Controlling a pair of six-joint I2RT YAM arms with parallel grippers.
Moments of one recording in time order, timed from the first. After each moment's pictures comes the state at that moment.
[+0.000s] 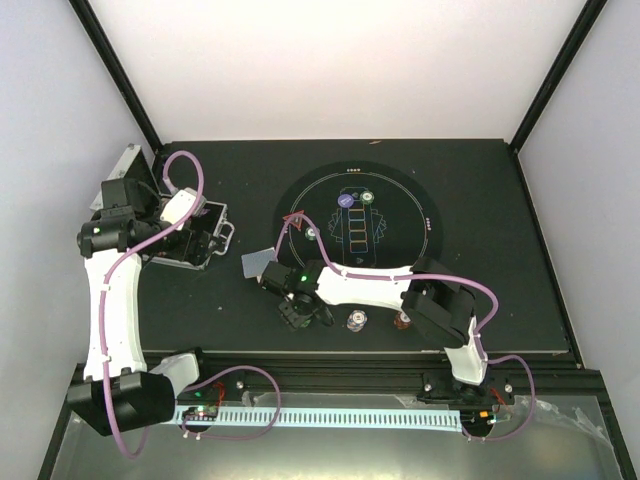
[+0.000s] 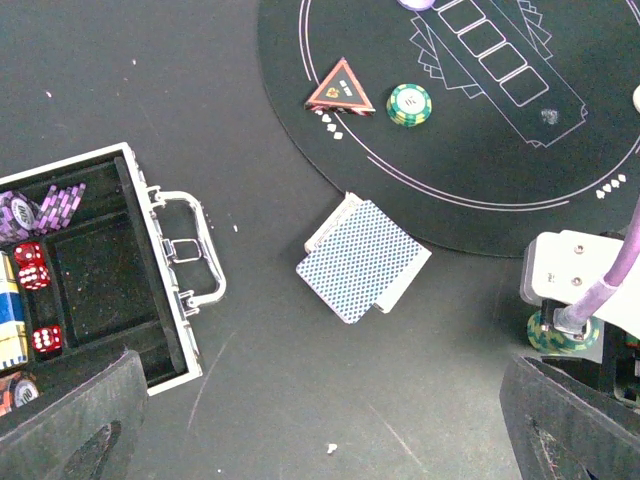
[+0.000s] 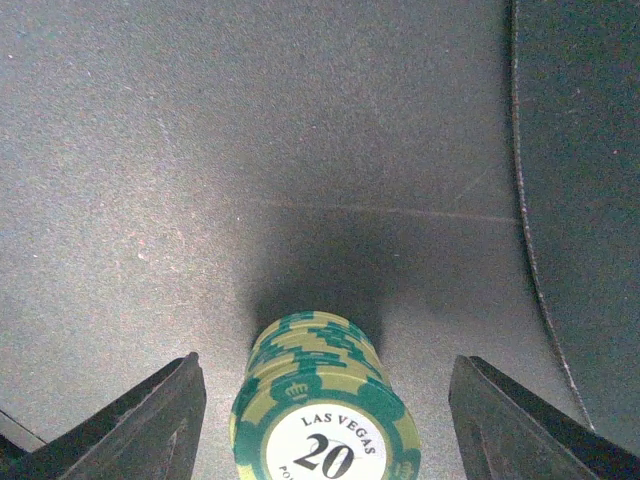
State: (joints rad) left arm 0.25 1.10 1.26 -1.19 0.55 0.60; right arm 1.19 2.00 1.44 -0.78 0.08 0.44
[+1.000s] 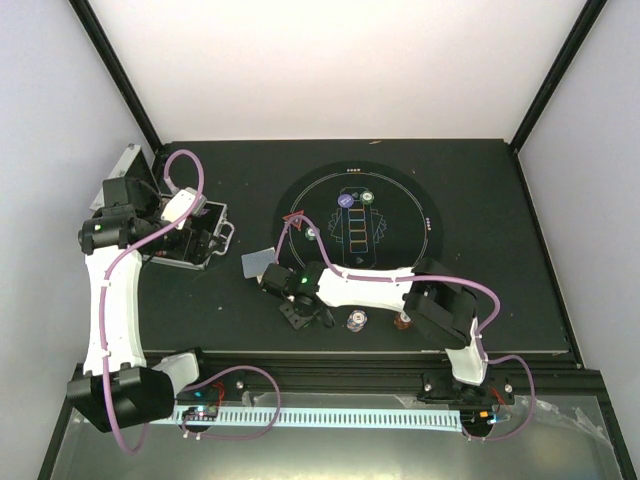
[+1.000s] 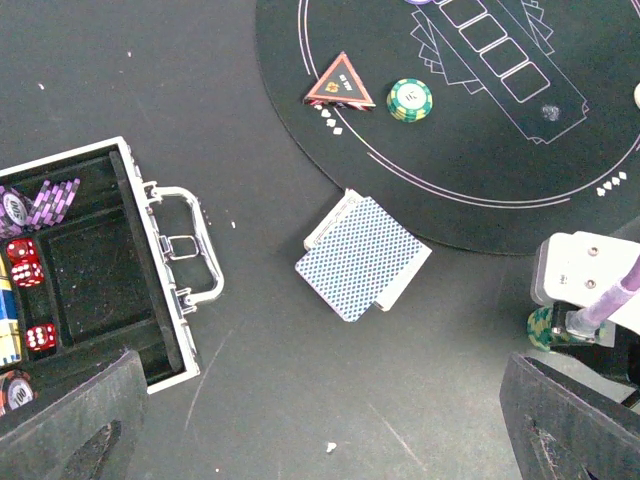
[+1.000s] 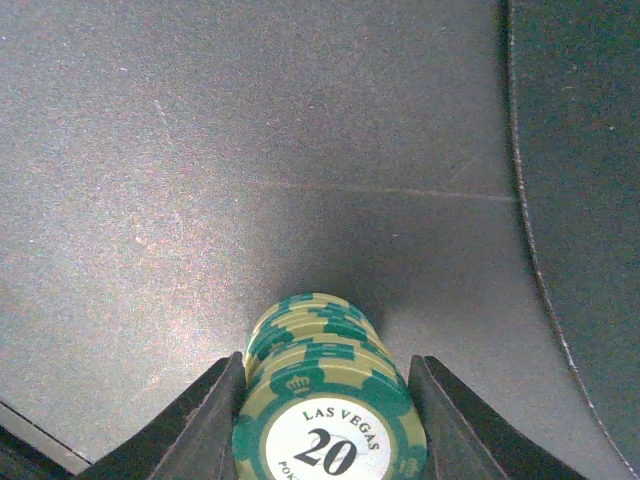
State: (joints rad) left arm 0.25 1.12 1.26 -1.19 0.55 0.60; right arm 1.20 1.99 1.43 -0.79 0.10 0.46
